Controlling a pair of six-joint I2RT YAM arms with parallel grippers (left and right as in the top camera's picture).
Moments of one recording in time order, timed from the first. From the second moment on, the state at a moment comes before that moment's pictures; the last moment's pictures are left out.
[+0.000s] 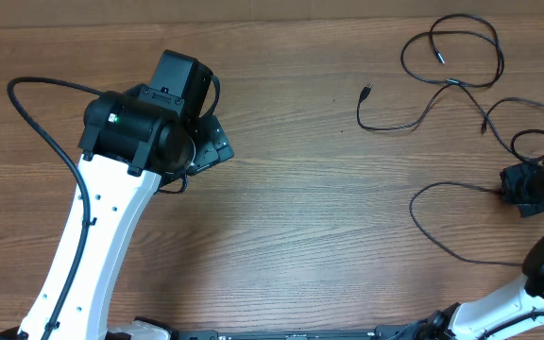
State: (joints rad) left arm -0.36 1.52 1.78 -1.57 -0.13 -0.81; right arm -0.65 1.88 1.12 -0.62 -0.13 0.64
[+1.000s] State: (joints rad) left arm -0.36 1.52 1.78 -1.57 -0.13 -0.81; right arm -0.63 1.90 1.29 -0.86 -0.13 0.83
